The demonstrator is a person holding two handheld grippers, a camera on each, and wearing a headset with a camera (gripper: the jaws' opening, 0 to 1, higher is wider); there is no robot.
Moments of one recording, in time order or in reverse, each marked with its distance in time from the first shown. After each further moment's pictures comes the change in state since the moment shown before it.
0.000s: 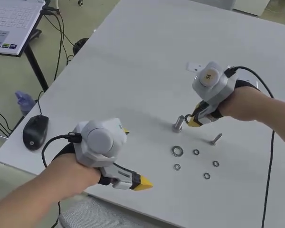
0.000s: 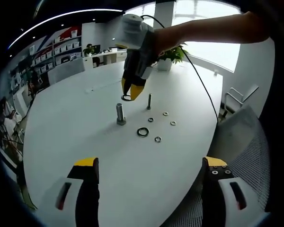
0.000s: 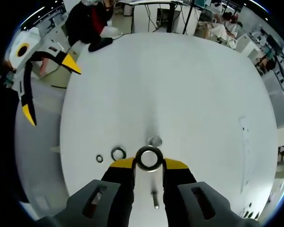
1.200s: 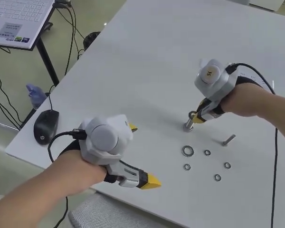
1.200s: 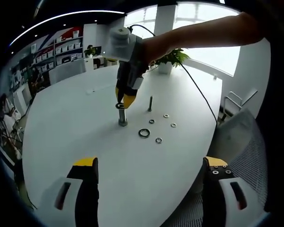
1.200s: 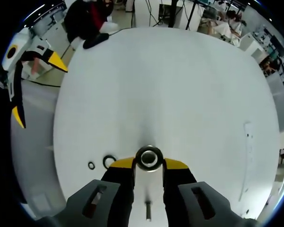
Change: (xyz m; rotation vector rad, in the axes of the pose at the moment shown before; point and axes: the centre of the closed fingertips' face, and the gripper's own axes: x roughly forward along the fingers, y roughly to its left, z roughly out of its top) left arm -0.006 0.005 -0.001 -0.019 -0.028 -0.011; right arm 0.033 -0.022 0.011 -0.017 0.041 0.017
